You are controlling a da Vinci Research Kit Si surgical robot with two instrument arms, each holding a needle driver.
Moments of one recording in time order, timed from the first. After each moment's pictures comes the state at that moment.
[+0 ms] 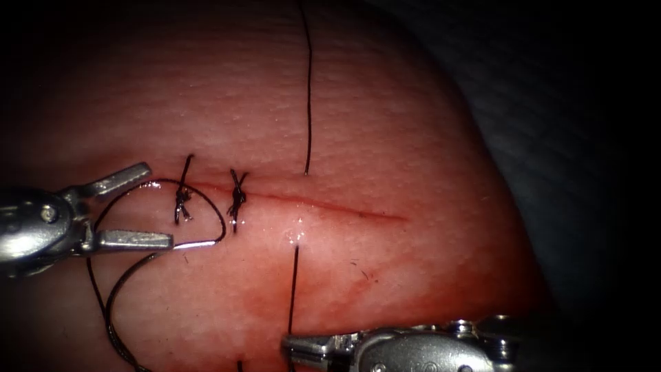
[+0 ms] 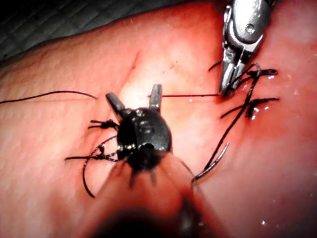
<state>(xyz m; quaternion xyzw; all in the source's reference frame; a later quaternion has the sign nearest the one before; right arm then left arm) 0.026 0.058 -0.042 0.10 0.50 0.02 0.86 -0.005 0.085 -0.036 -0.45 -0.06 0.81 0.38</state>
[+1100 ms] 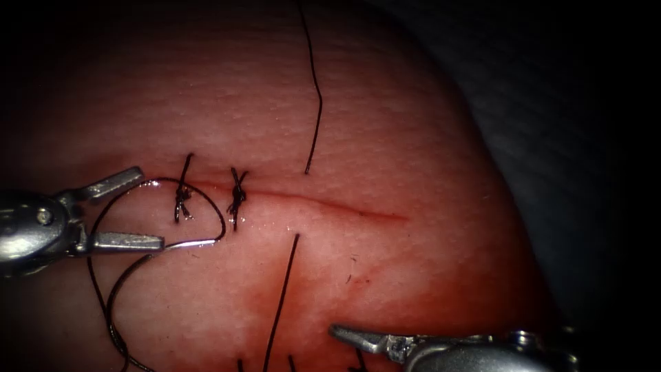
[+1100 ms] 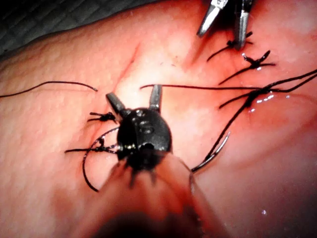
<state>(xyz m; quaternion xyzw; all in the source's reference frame) 0.021 0.065 -0.043 0.00 0.52 0.08 0.85 -0.004 0.085 -0.035 -0.45 -0.06 0.81 0.38</state>
